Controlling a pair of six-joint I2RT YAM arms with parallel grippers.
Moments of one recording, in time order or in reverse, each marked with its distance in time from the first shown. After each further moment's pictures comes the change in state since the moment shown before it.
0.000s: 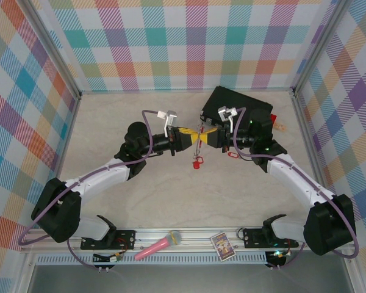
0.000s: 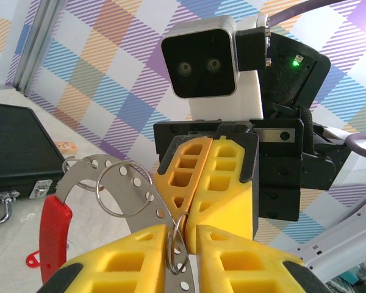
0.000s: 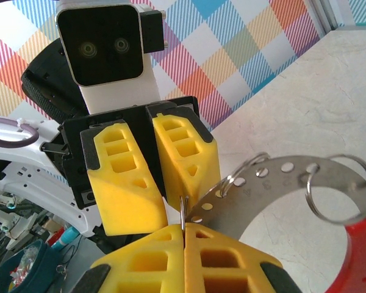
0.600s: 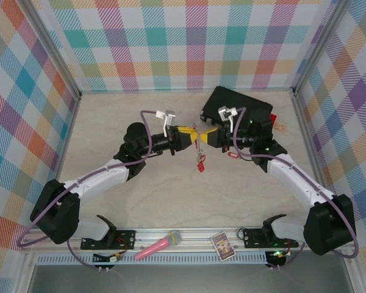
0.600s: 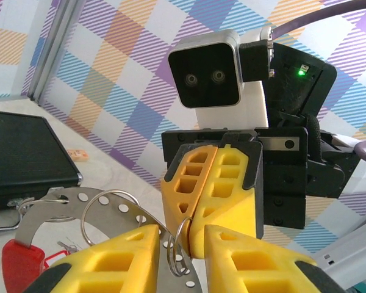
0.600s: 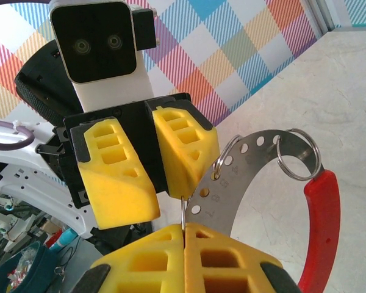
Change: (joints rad) left arm -0.001 -0.013 -0.007 0.000 -0.043 0.015; right arm 0.000 0.000 0.000 0.000 0.005 0.000
